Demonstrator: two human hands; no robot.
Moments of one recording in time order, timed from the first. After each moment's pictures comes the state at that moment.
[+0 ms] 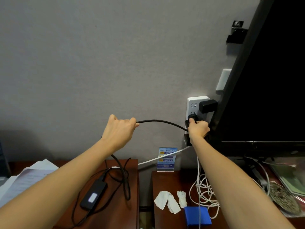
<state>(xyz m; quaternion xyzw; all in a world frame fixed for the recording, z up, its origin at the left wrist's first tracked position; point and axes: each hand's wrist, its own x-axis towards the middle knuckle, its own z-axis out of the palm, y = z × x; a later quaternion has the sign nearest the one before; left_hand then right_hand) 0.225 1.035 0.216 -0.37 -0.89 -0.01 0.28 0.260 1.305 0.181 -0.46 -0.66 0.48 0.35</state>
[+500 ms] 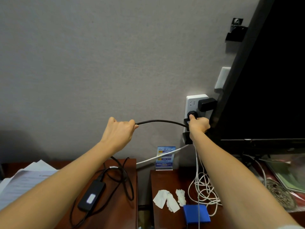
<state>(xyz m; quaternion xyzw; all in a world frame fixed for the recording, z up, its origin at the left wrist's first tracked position) 0.217 1.038 0.202 -0.37 -0.90 -0.02 0.25 0.254 1.310 0.189 -0.46 -0.62 0.52 0.36</state>
